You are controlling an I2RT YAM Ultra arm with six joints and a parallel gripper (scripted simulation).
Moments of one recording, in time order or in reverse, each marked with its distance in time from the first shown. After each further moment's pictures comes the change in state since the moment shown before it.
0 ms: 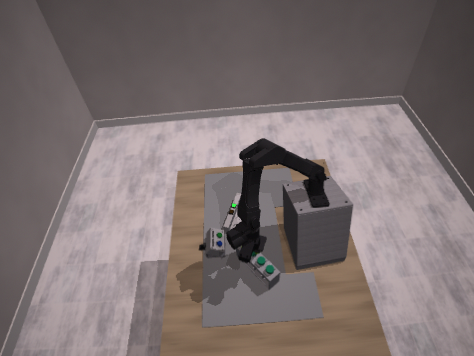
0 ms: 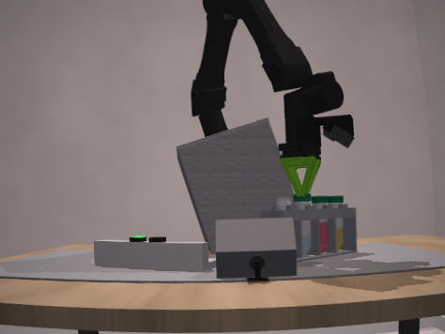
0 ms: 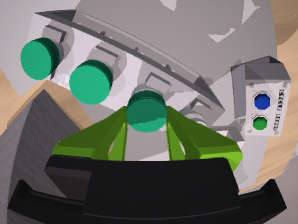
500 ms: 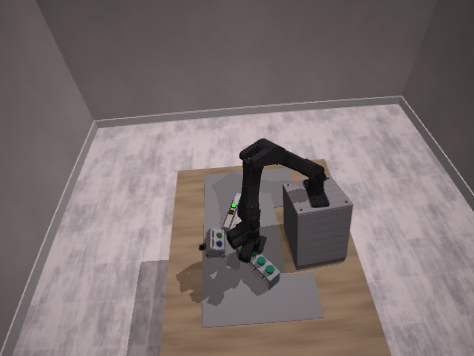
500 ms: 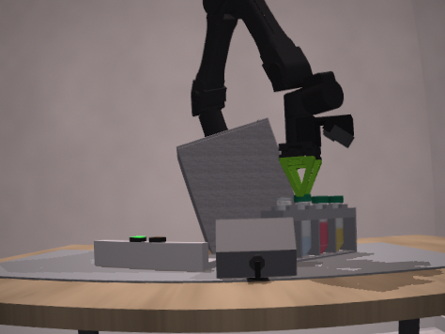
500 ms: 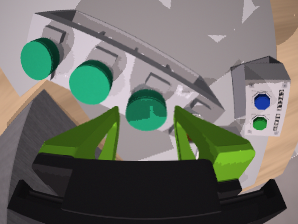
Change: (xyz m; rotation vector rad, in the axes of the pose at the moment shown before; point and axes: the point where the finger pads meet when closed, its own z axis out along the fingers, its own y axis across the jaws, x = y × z) arm 0.000 0.000 0.000 0.000 0.000 -0.001
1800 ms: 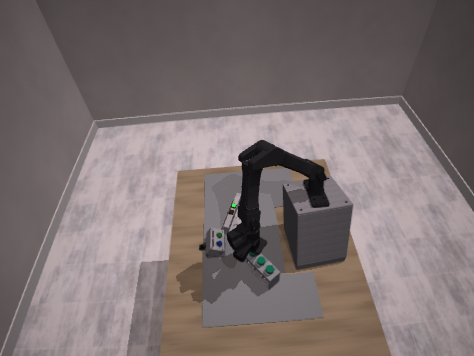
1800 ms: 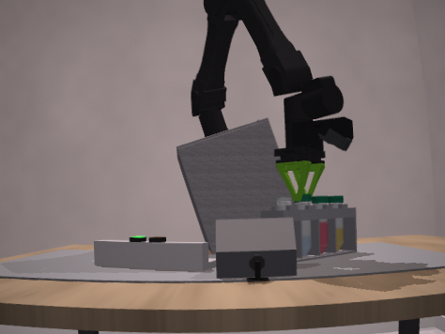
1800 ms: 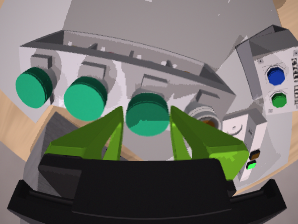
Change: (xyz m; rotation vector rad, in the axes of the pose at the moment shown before) arm 0.001 0.001 0.008 -0.002 0.004 0.257
